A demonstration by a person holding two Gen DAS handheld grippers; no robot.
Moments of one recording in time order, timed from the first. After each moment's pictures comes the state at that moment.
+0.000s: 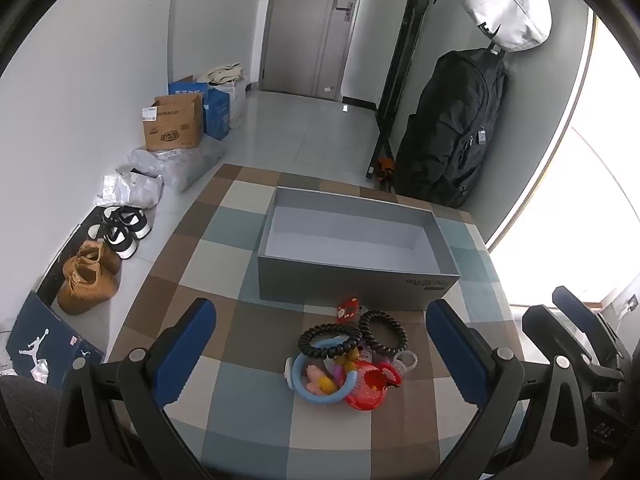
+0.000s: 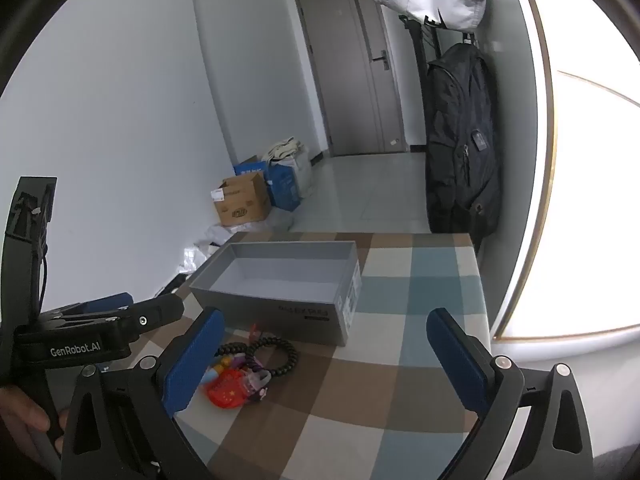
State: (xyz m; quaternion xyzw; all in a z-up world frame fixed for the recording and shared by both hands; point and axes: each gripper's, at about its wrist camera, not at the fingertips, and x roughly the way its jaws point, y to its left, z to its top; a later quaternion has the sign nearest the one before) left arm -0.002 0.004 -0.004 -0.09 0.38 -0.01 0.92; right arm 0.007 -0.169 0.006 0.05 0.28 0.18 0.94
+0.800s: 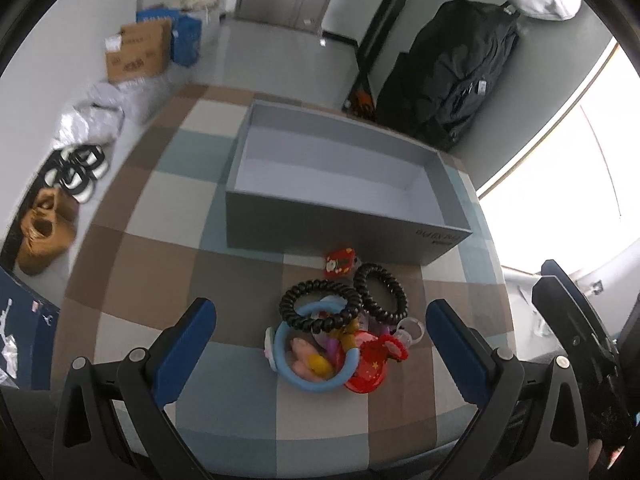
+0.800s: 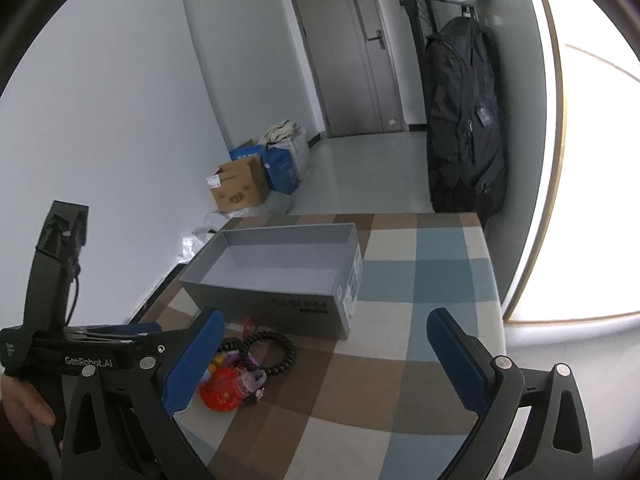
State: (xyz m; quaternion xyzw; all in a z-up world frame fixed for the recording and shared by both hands) left arm 0.036 0.017 -0.043 -0.15 0.50 -0.08 0.85; right arm 0.030 -0.166 -0.008 0.06 0.33 0.18 0.93
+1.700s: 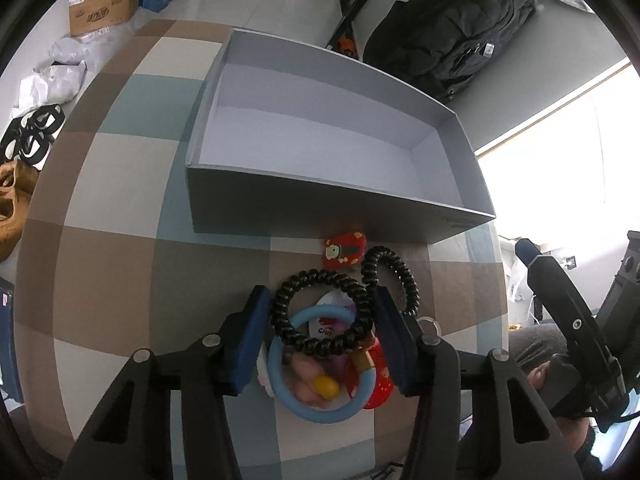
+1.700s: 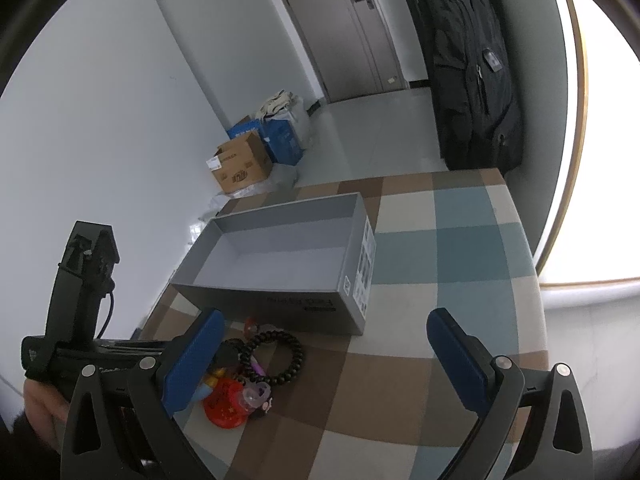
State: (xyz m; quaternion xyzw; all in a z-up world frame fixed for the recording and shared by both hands) left arm 0.071 0.019 -0.070 -0.17 0.58 -0.14 0.78; right arm 0.066 -0.159 -0.028 0.10 0.40 0.19 0.89
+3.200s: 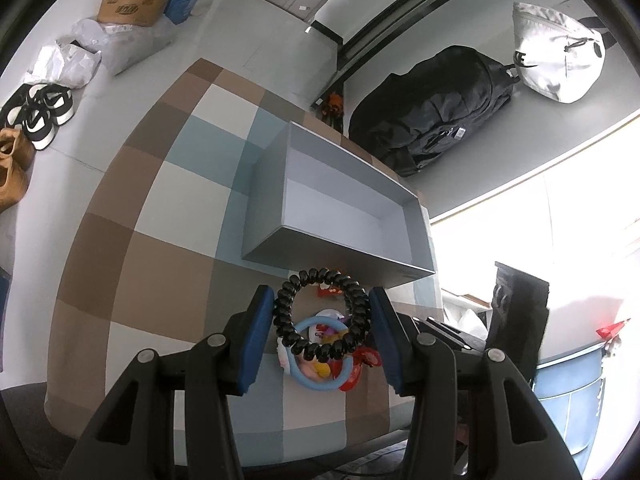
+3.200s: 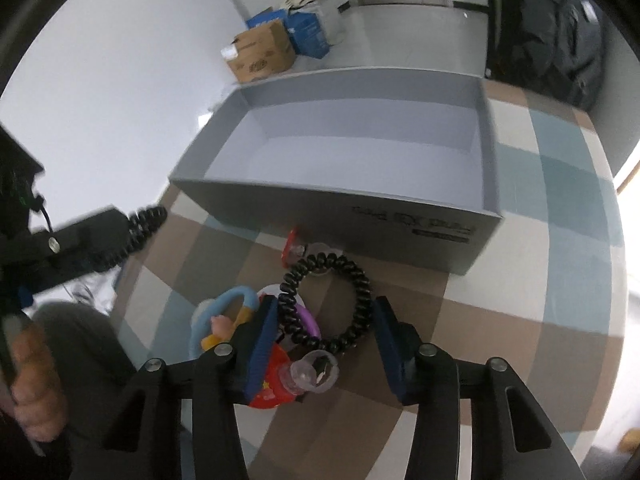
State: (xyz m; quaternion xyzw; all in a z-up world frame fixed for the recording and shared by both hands) left arm 0.048 0.085 -0.035 -0.29 0.50 -0.16 0.80; right arm 0.087 -0.092 -0.073 0.03 0.55 0.24 0.80
